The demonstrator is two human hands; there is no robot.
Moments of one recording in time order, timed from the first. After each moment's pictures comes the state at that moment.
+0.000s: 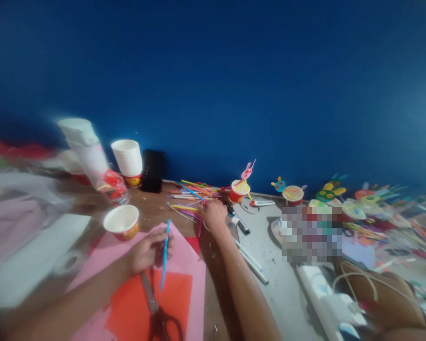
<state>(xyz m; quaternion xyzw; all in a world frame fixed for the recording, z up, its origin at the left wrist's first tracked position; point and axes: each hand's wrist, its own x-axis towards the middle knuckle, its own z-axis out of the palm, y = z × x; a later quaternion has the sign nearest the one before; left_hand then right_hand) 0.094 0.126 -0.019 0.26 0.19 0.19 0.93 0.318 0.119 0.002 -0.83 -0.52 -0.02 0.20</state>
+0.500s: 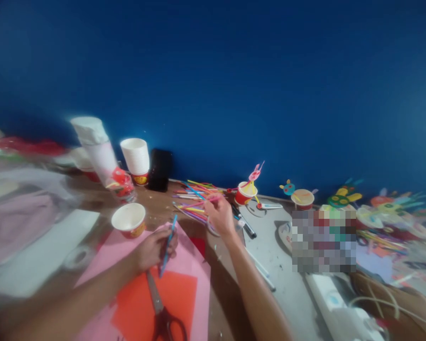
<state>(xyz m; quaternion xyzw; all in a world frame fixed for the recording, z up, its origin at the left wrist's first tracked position) 0.098 0.125 -0.023 0.25 0.19 0.23 0.92 0.304 0.094 0.033 -0.68 -0.58 0.08 0.44</state>
